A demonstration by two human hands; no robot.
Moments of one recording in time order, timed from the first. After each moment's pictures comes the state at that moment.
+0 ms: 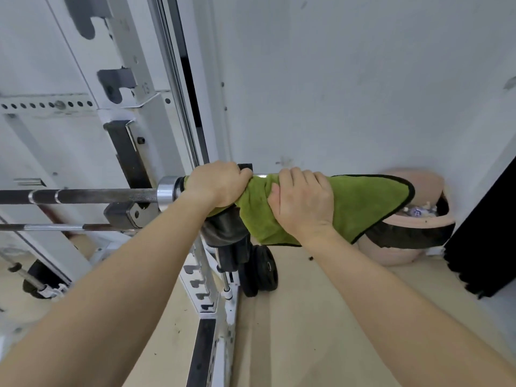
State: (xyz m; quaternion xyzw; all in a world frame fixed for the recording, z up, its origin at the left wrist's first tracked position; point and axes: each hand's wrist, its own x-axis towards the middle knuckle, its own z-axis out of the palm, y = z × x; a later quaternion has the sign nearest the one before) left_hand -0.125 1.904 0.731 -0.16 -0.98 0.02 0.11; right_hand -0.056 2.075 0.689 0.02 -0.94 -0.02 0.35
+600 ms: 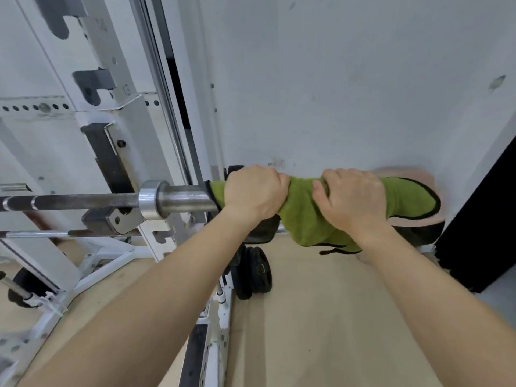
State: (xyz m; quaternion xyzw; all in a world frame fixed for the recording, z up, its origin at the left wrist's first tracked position) left_hand -0.086 1.997 0.724 -0.16 -0.96 -0.03 0.24; right_hand -0.044 2.176 0.697 0.00 -0.95 -0.06 0.32
